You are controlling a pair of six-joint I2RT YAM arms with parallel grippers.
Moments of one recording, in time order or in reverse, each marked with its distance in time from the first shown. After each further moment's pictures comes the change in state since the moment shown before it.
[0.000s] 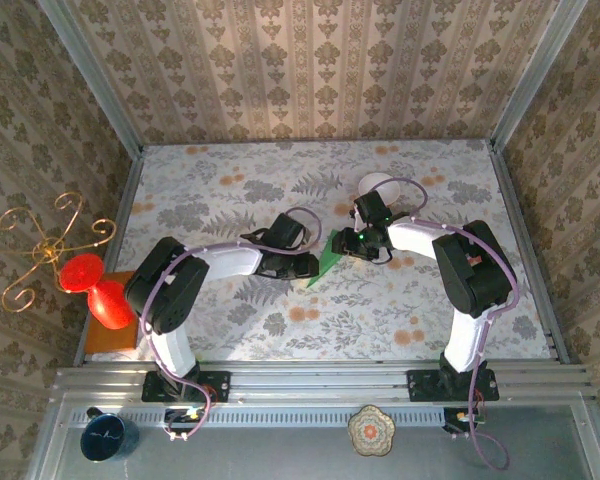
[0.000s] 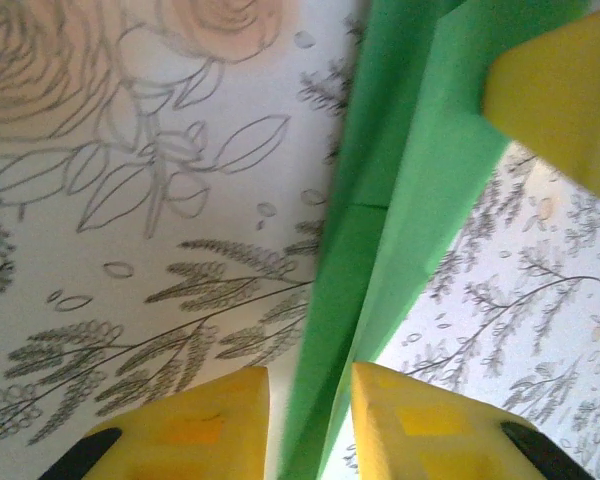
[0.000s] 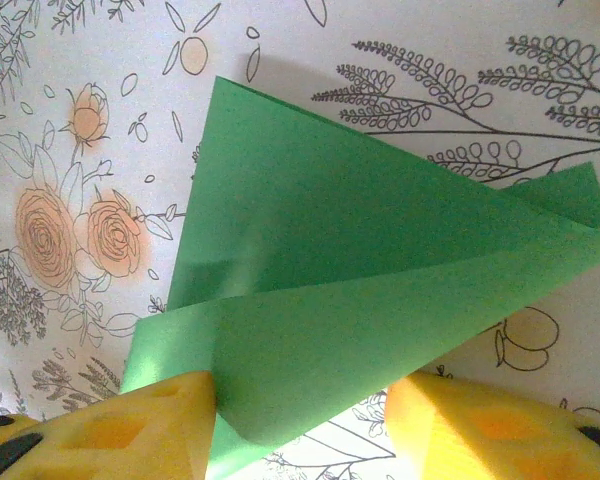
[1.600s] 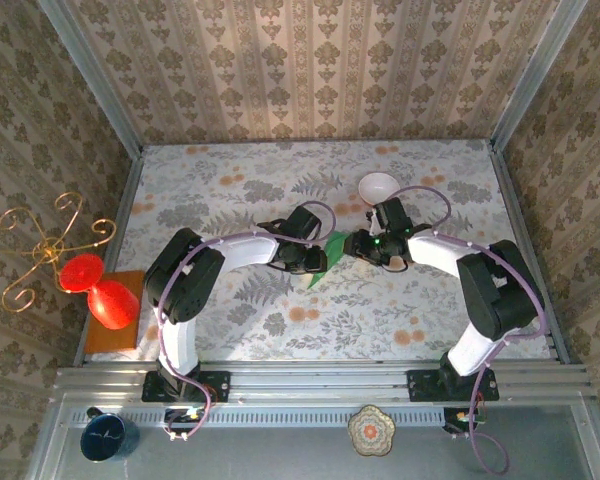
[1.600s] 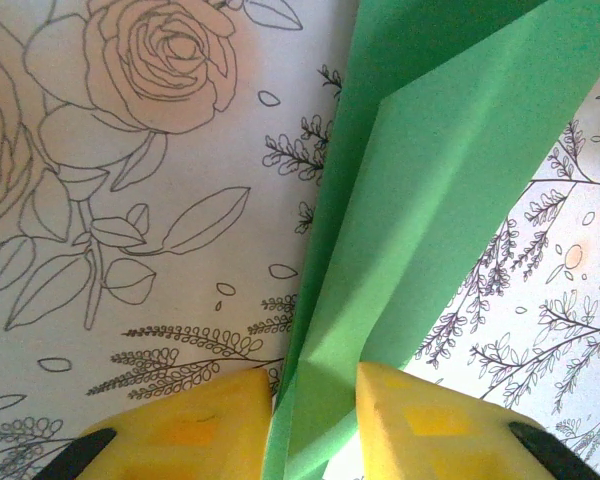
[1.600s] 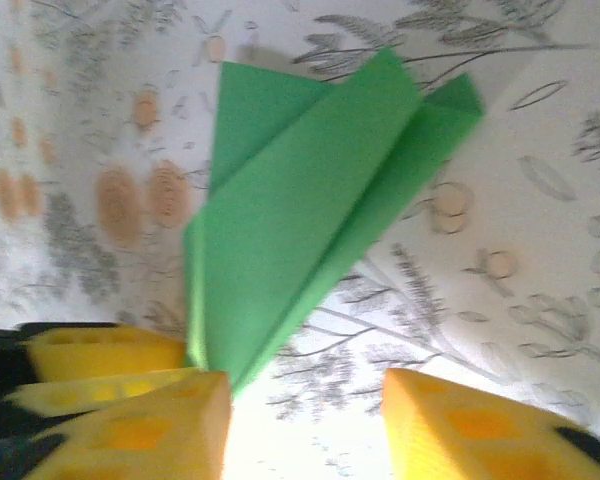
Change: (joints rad) left arm -0.039 0.127 0.188 -0.166 -0.072 0.011; right arm -0.051 -0.200 -0.183 0.101 -0.089 0.111
